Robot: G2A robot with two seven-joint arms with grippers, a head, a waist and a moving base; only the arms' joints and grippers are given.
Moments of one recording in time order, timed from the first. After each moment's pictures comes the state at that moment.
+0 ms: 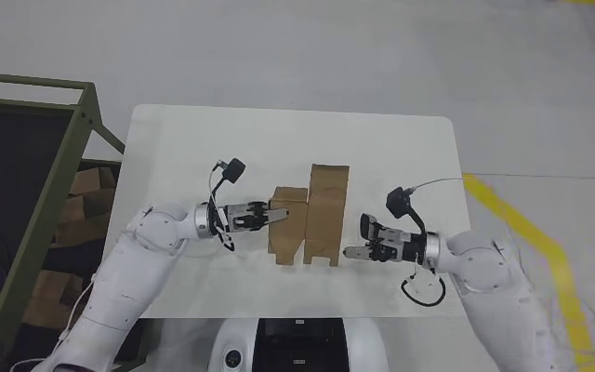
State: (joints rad) left arm 1.29 -1.01 -1.25 -1.55 -0.16 -0.69 -0.97; right arm -1.41 -1.11 1.34 -1.71 -0.12 -0.64 1.04
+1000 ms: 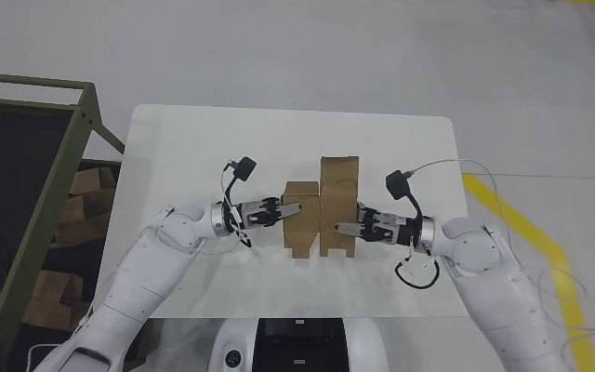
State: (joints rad) left arm 1.22 -1.05 -1.12 -1.43 -0.16 -0.80 -0.83; right arm -1.30 -1.10 1.25 -1.64 -0.07 -0.62 0.95
